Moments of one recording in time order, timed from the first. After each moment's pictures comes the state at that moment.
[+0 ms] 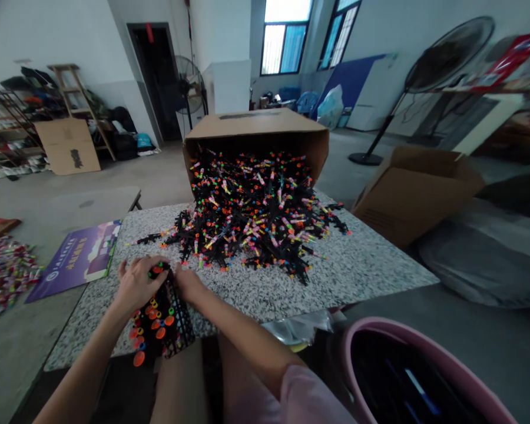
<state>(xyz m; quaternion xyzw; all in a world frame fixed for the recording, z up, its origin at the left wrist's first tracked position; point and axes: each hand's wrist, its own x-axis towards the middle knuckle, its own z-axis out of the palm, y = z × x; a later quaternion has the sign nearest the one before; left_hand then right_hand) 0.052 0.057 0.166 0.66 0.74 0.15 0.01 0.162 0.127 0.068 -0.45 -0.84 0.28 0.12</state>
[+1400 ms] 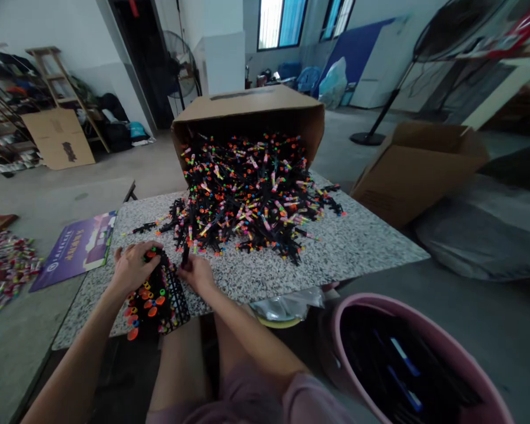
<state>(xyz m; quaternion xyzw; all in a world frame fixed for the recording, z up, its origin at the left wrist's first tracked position) 0.055 0.060 0.169 0.67 0.74 0.11 0.02 0.210 0.102 0.050 -0.50 -0.70 0.42 0.29</state>
